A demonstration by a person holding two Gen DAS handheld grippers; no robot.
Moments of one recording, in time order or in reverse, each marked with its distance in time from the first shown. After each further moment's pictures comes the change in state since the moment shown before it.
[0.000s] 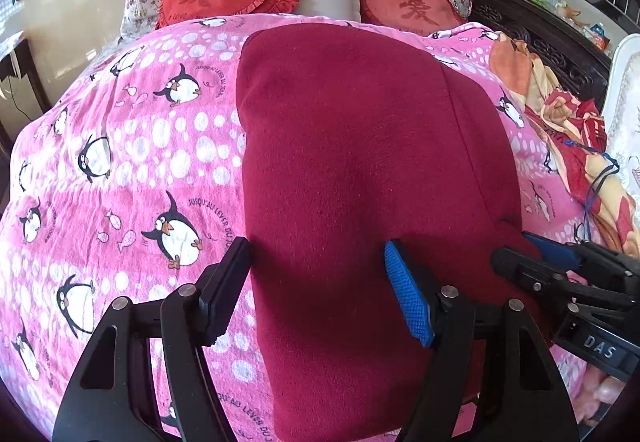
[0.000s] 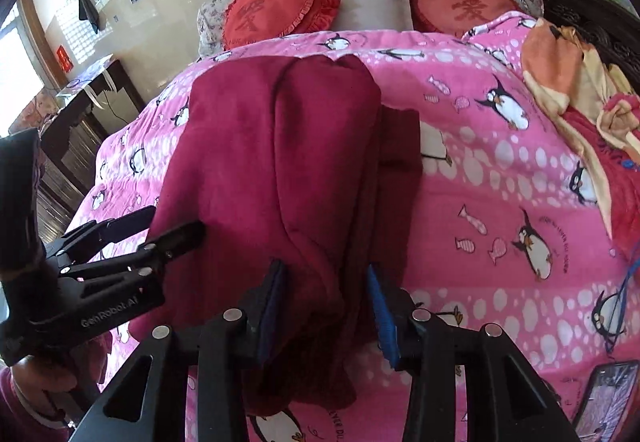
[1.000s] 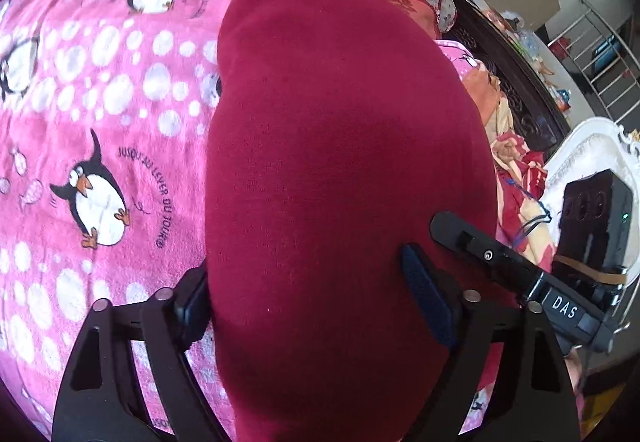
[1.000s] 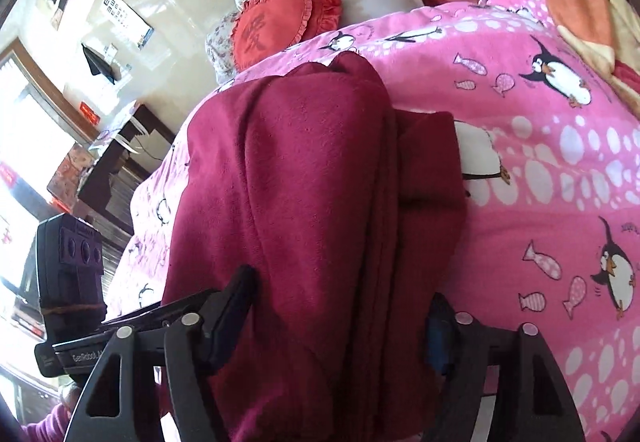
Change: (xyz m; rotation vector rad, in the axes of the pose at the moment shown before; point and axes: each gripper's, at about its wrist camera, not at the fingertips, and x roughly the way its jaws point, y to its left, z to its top) left arm 0.032 0.039 0.009 -0.222 0.122 -0.351; right arm 0.032 -0.013 0.037 0.128 -0.019 0.196
